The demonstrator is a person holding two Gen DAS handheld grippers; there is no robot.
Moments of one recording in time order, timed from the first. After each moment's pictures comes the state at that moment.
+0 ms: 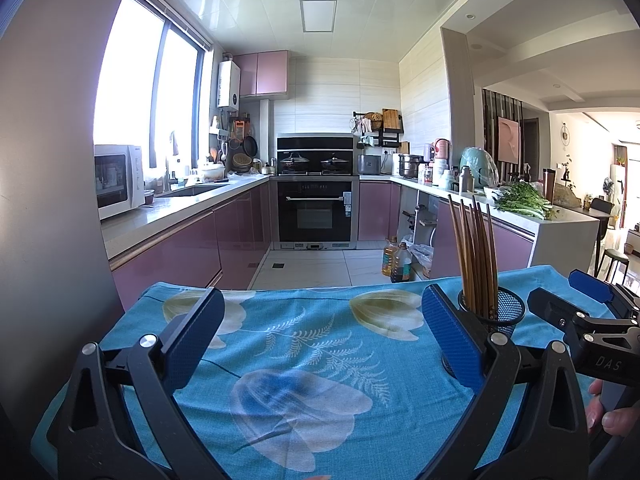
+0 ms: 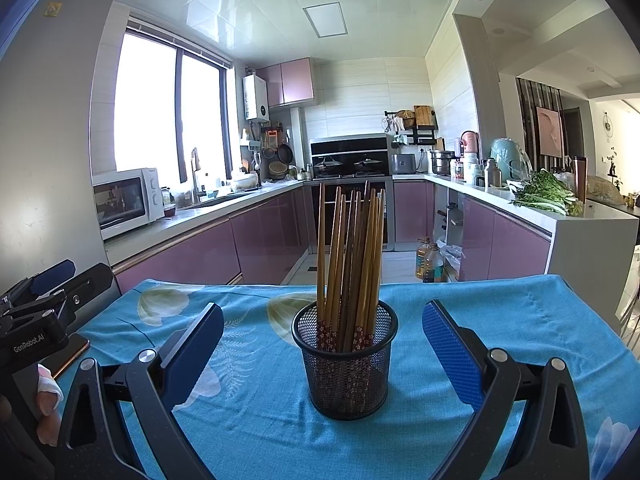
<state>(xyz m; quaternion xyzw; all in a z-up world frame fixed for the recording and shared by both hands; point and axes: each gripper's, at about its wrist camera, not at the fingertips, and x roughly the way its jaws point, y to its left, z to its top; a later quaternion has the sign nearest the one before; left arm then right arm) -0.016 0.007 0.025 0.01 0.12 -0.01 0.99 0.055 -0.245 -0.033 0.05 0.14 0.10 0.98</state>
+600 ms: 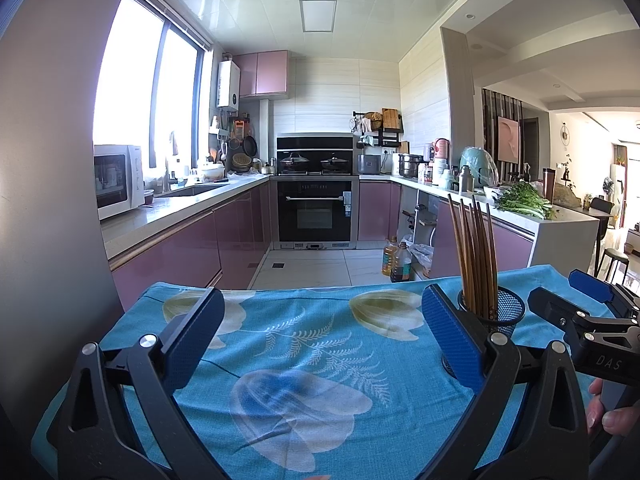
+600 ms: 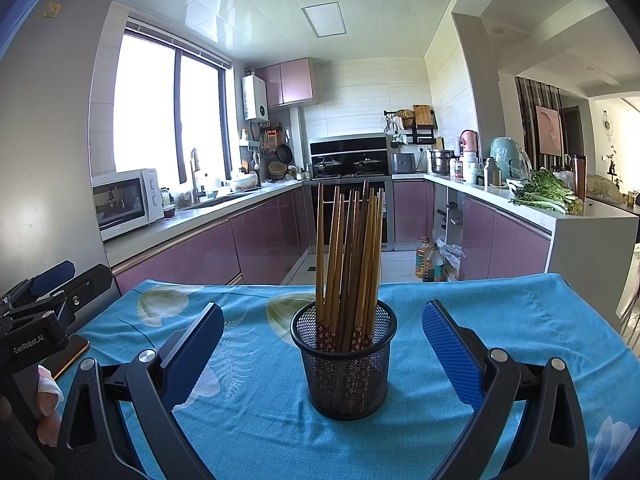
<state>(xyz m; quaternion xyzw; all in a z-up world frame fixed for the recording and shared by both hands) -0.016 0.007 0.025 0.01 0.12 -0.01 0.99 0.056 -0.245 -0.032 0.05 0.14 0.10 0.98</state>
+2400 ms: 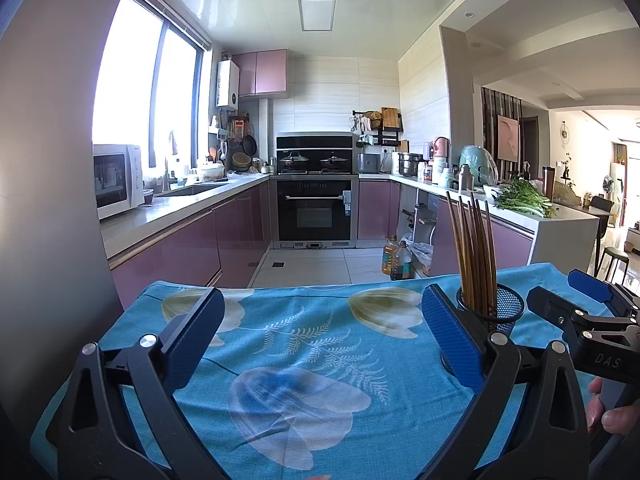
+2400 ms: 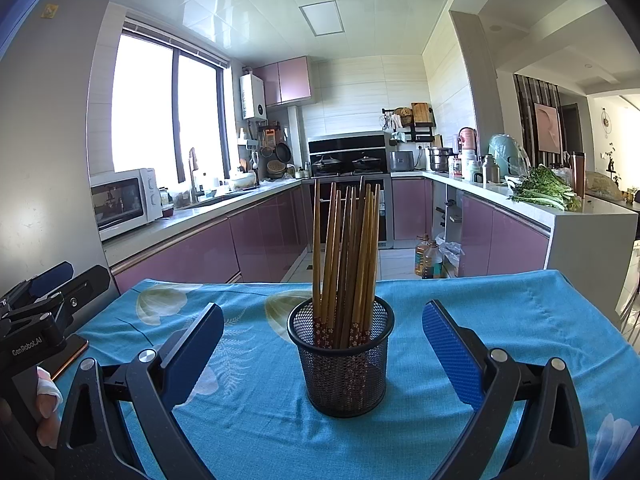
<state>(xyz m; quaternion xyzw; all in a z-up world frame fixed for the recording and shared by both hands) -0.016 0.005 0.023 0.01 0.12 -0.01 0.99 0.057 -0.246 -0.036 0.05 0.15 0.10 0.98</state>
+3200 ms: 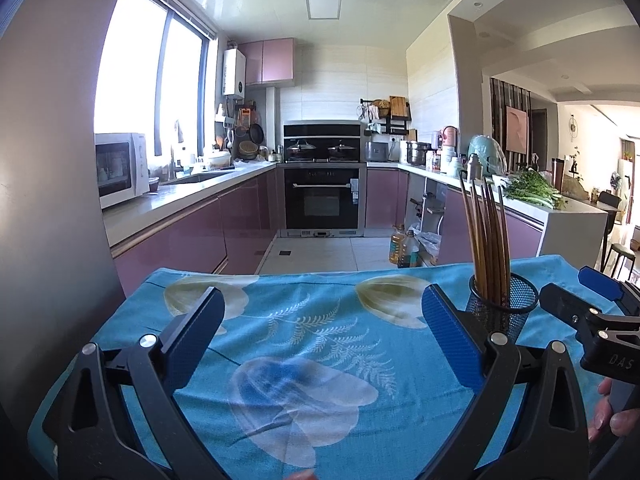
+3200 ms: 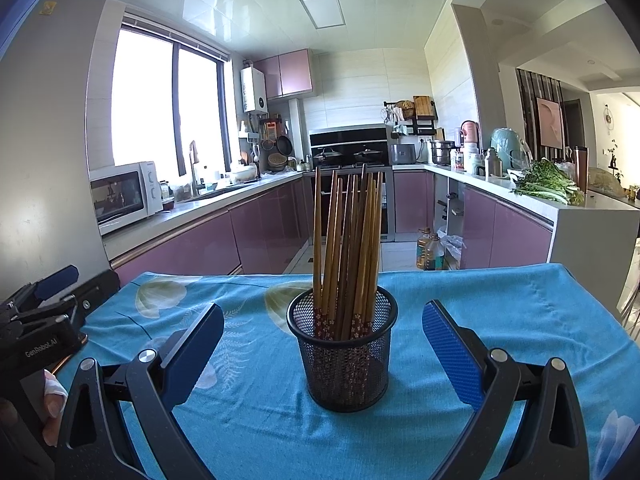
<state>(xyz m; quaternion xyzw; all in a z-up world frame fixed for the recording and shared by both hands) -0.003 0.005 0.006 0.01 0.15 0.00 0.99 0.063 -0.244 -0.042 0.05 0.16 0.10 0.98</state>
